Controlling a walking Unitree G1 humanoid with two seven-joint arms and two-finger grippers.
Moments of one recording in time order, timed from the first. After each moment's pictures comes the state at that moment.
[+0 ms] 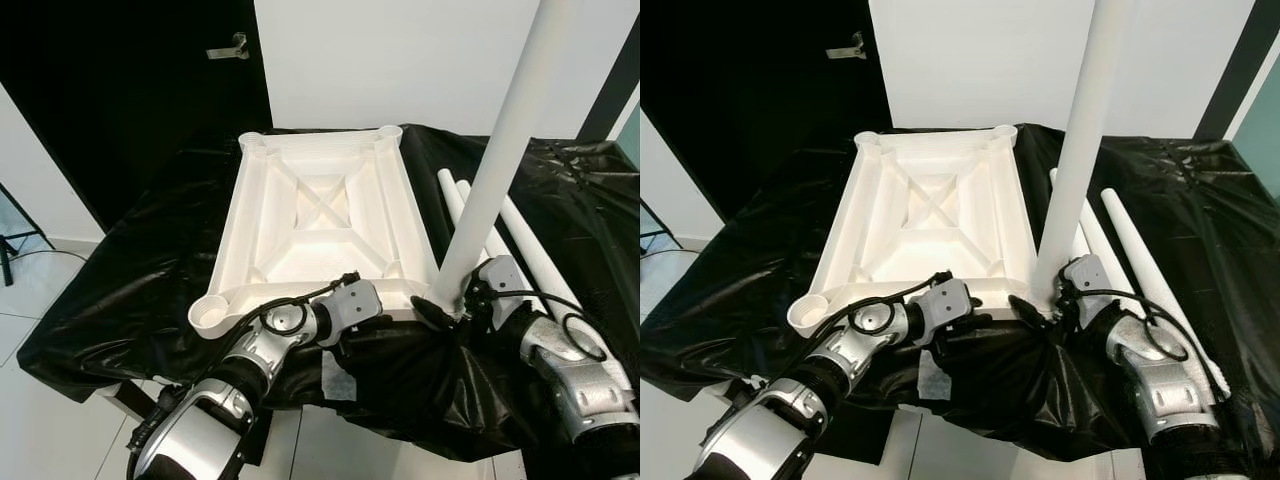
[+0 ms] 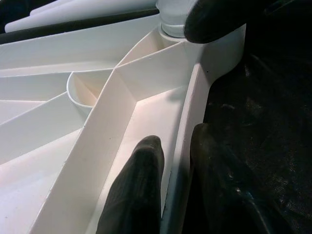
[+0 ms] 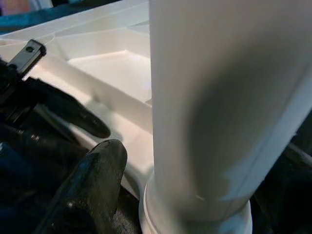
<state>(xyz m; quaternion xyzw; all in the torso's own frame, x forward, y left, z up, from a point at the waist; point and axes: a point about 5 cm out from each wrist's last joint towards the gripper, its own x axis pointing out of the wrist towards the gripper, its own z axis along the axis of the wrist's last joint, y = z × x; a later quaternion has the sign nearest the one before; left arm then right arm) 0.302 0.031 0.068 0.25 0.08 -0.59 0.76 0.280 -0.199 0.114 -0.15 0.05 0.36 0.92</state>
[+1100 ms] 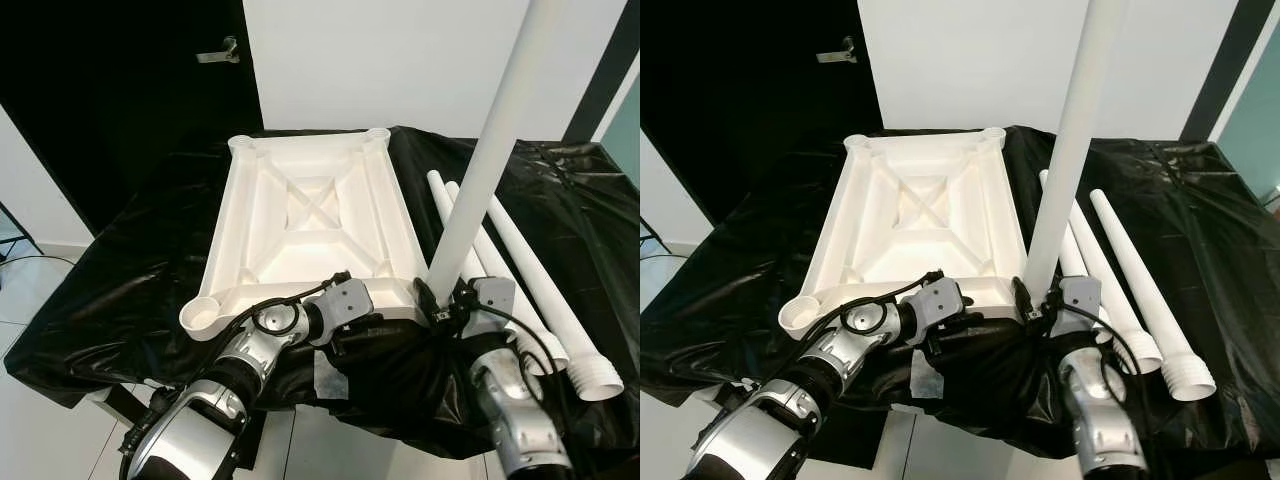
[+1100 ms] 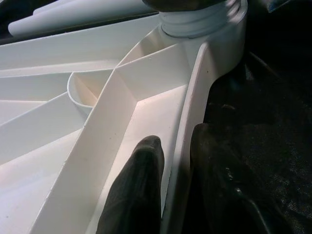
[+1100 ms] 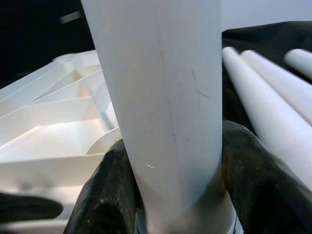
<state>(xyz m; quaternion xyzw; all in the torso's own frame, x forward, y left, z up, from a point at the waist) 0.305 0.040 0.067 0.25 0.09 -0.58 0.77 0.263 -0.160 0.092 0.00 -0.03 0.03 1.00</state>
